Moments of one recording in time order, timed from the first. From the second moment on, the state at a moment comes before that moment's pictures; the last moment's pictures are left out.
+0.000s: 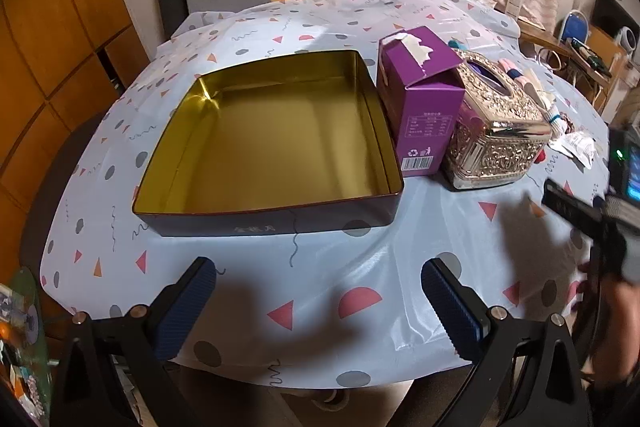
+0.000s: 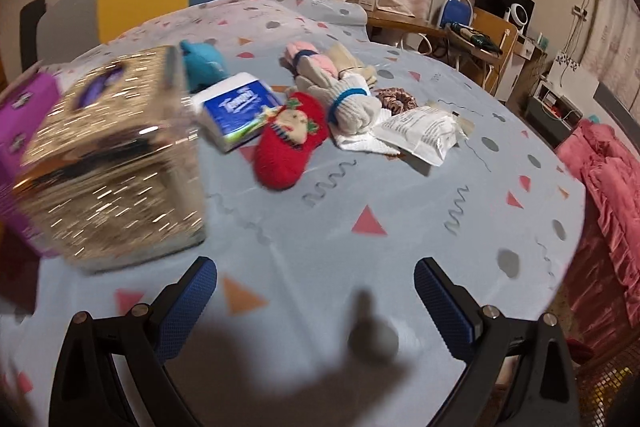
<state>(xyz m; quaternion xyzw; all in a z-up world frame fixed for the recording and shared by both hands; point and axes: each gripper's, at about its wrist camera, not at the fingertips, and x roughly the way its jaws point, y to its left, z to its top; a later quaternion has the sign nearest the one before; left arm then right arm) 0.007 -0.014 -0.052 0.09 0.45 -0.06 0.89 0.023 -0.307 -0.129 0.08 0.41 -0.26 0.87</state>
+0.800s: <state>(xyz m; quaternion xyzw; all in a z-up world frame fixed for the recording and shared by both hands) 0.022 -0.067 -0.071 0.12 0.46 -0.07 0.88 0.090 -0.404 -0.164 0.12 0.44 -0.23 0.86</state>
